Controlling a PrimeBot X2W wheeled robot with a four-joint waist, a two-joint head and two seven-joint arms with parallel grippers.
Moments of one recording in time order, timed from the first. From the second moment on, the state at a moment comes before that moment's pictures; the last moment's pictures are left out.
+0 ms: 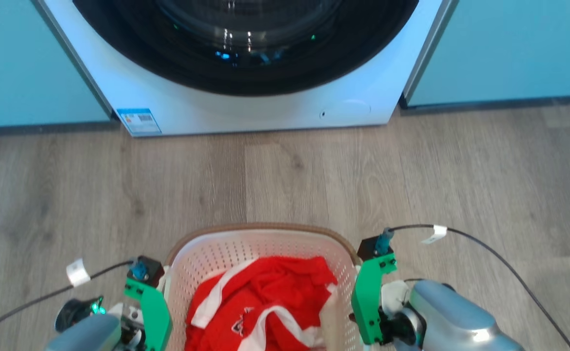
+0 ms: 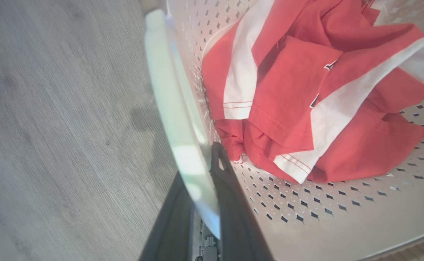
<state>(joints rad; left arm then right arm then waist) -0.52 0.38 -1.28 0.86 -0.98 -0.12 0.17 -0.49 -0.10 0.86 0.80 0.84 0.12 0.56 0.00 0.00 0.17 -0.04</state>
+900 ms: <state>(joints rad) -0.48 0.44 -1.29 0.78 -1.04 -0.11 0.27 -0.44 -0.13 0.87 0.70 0.85 0.12 0.63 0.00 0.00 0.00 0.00</state>
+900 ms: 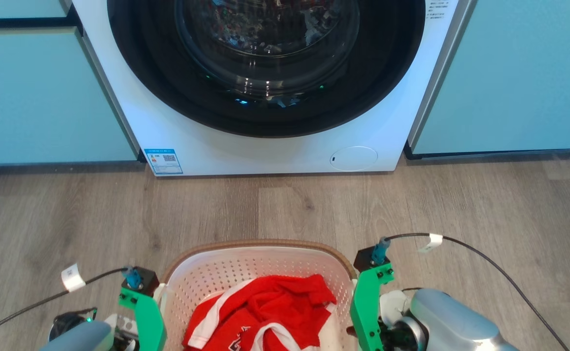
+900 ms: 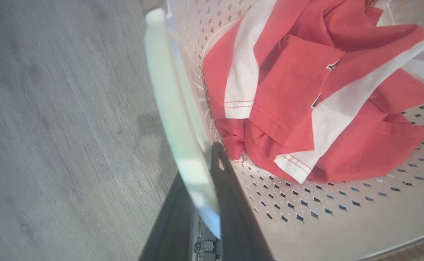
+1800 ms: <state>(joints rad) -0.47 0.43 -1.29 0.78 -1.06 -0.11 0.27 -0.47 -0.14 0.88 0.69 0.84 0.12 0.62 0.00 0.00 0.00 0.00</state>
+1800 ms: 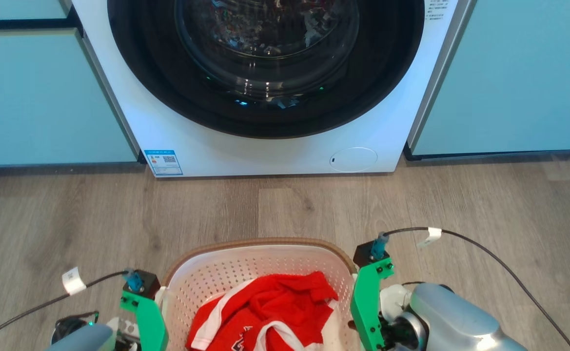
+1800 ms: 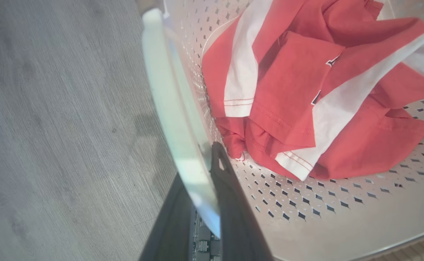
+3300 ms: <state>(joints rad) -0.59 0.39 -1.28 0.83 -1.02 -0.11 0.19 -0.55 -0.16 0.84 0.70 0.78 0.12 0.55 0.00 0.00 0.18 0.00</state>
